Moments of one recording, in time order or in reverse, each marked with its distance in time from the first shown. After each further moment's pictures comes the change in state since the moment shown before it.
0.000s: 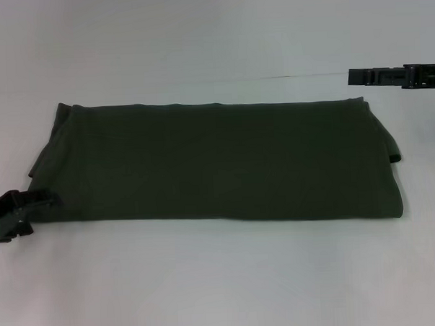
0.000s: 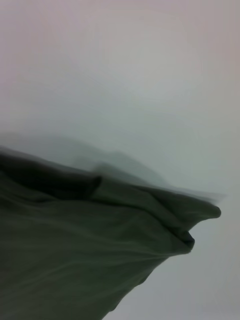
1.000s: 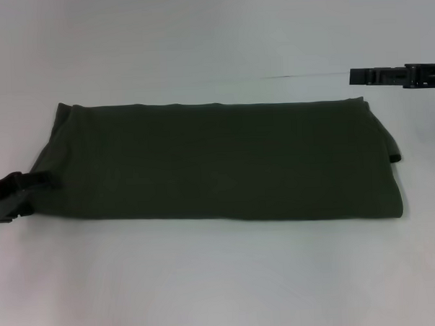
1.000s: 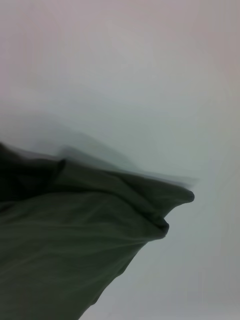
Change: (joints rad) left arm -0.039 0.002 0.003 -0.002 0.003 -0.047 0.005; right arm -0.004 0.001 -0.005 -0.011 0.000 0.002 0.010
